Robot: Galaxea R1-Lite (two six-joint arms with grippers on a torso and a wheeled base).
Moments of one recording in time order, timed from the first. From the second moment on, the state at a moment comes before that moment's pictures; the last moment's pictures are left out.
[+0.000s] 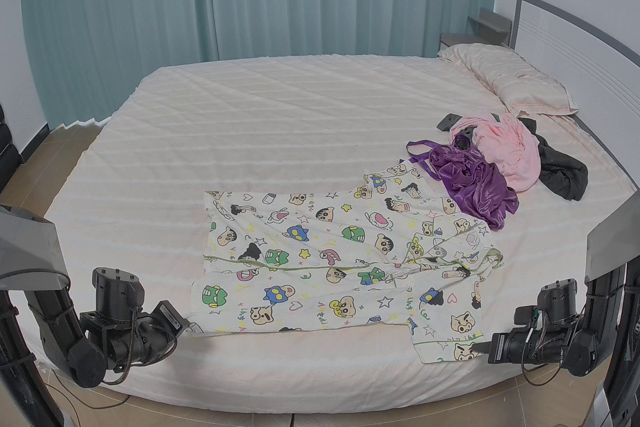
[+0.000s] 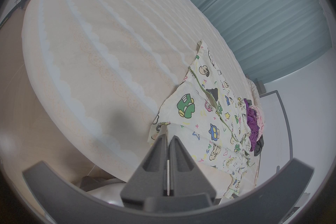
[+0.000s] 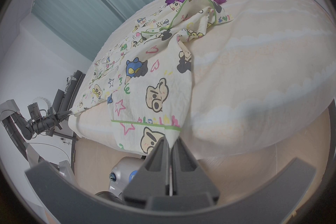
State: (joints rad) left arm -0.21 2.01 -0.15 -1.13 -0.02 -1.00; right arm 0.14 2.26 -0.03 -1.38 0.32 0.33
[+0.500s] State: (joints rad) left arm -0.21 1.93 -0.10 -1.13 -0.02 -0.99; right arm 0.09 2.11 -0.02 -1.17 0.32 0.34
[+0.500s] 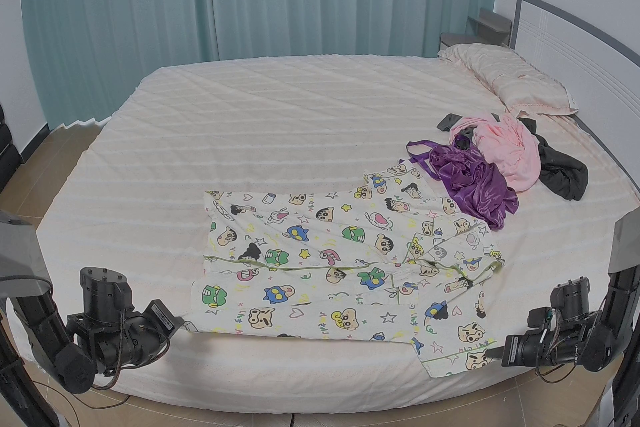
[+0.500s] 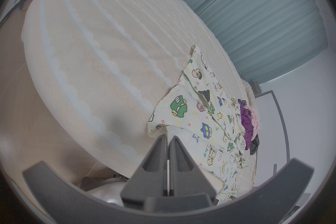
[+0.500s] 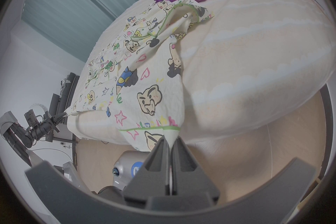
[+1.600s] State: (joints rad) left arm -0.48 1.70 -0.02 -0.69 0.20 -0.80; right arm 0.07 1.54 -0.02 -0.44 0.24 0.20
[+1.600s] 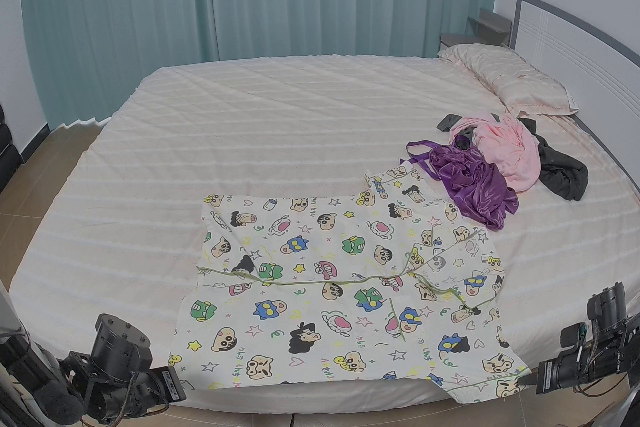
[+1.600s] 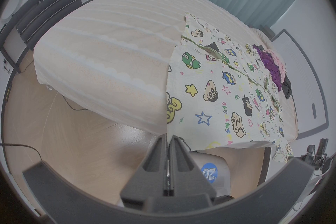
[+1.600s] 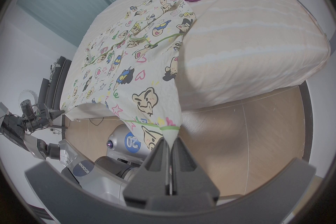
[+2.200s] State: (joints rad) left arm -0.57 1.55 -0.02 -0.51 0.22 -0.79; right arm 0.07 1.41 -0.02 -0.35 0.25 0.15
